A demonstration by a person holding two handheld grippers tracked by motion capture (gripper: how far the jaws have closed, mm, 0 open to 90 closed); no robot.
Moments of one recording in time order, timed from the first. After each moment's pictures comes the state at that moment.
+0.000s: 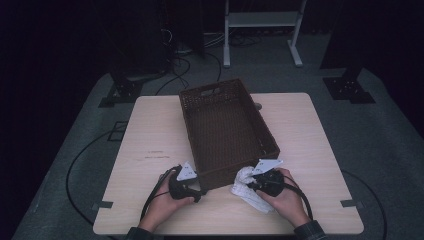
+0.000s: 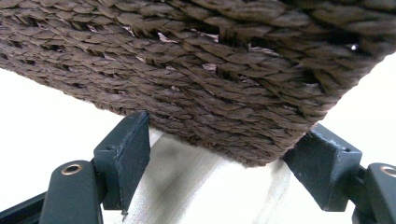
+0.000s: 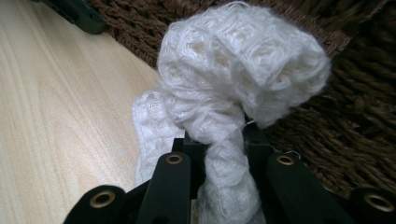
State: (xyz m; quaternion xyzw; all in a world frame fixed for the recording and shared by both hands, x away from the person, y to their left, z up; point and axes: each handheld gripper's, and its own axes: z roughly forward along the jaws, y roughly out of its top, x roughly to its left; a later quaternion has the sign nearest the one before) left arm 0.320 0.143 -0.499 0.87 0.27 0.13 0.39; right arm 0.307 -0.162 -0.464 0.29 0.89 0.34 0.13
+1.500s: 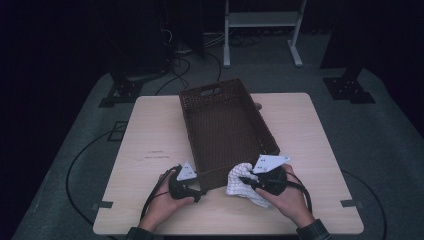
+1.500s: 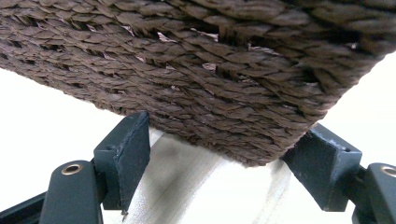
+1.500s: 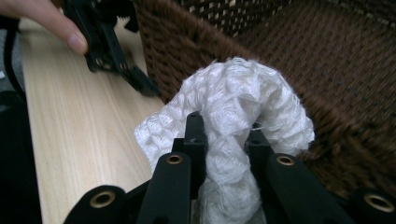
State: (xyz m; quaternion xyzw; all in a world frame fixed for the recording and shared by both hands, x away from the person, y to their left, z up) left arm 0.320 0.143 -0.499 0.87 0.27 0.13 0.39; right arm 0.289 -0.157 -0.408 0.23 0.87 0.41 0.14
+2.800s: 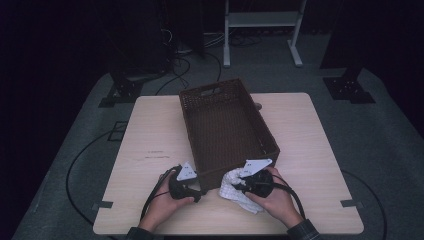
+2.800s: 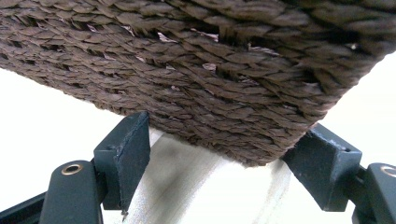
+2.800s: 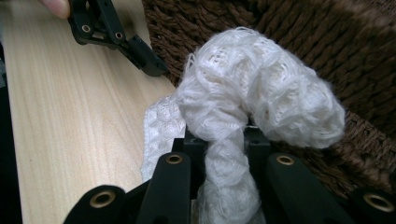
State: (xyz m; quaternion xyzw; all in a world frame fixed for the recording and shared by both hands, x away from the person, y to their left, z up) left arm 0.320 0.143 -0.499 0.87 0.27 0.13 0.39; right arm 0.300 -0.130 -0.445 0.23 0.89 0.37 0.11
